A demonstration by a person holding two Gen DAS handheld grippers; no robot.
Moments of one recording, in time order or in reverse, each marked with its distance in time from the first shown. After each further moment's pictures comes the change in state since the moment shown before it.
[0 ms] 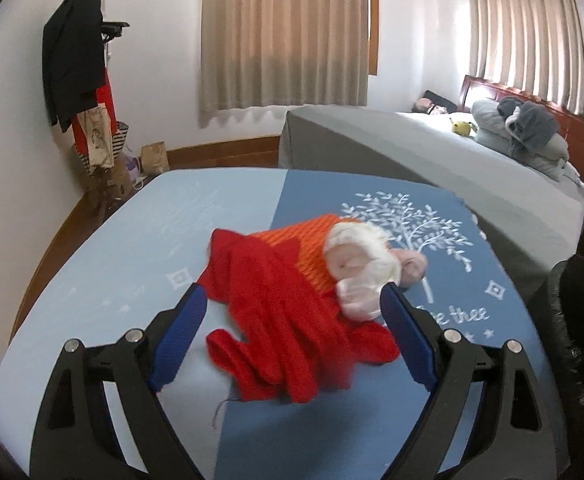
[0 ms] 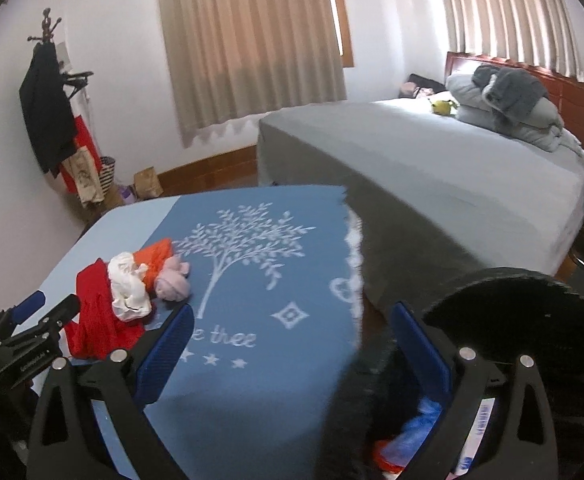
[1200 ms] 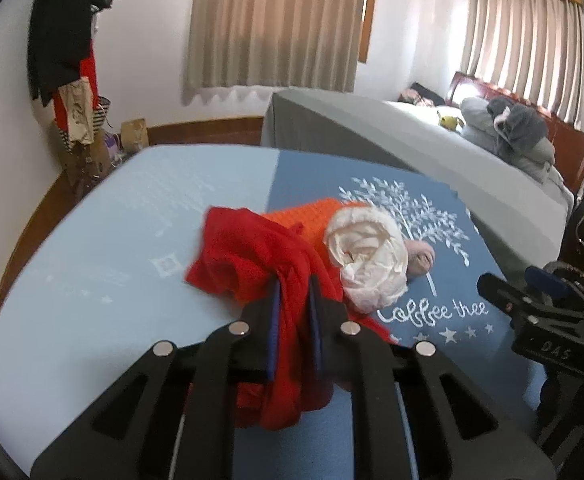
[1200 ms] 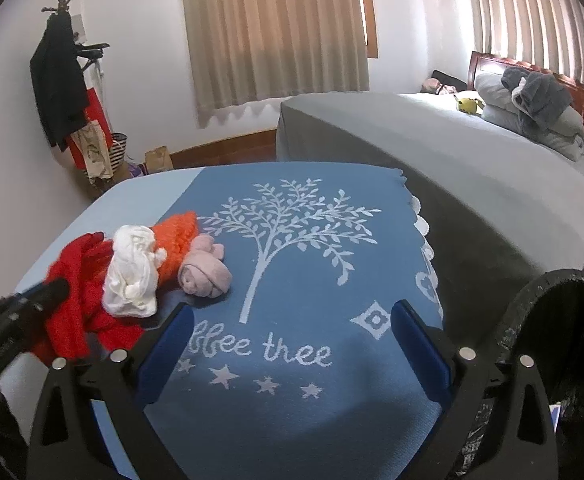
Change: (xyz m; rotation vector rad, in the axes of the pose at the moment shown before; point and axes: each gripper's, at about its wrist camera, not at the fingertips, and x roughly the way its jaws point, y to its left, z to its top) left arm 0.011 0.025 0.000 -0.047 0.048 -0.096; right arm 0.053 0.050 -0.012 -0.064 0.031 0.023
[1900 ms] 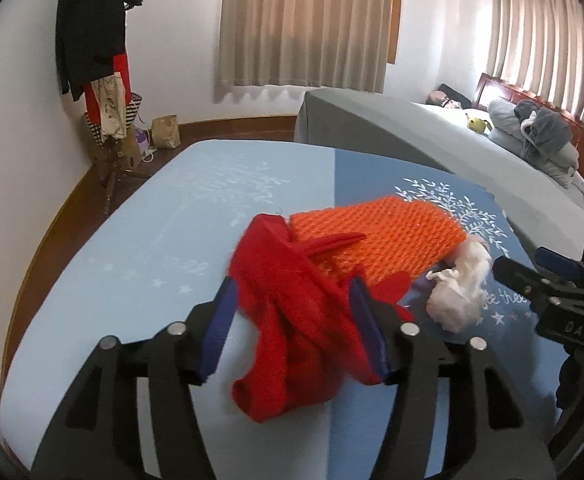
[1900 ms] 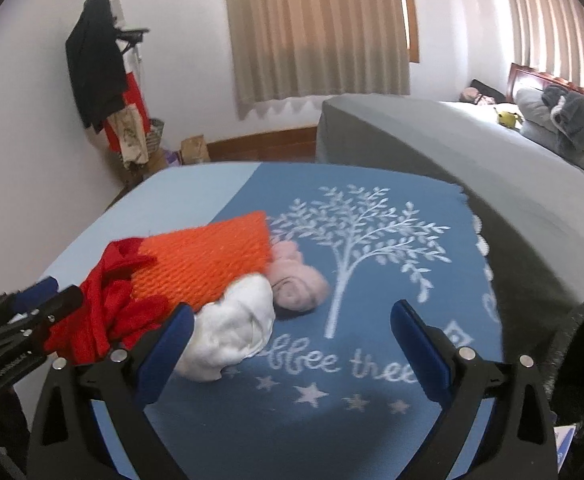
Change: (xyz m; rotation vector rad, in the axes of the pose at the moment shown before) left arm -0.014 0.052 -0.004 -0.016 0.017 0.101; right arm 0.013 0.056 0.008 -0.094 0.028 0.106
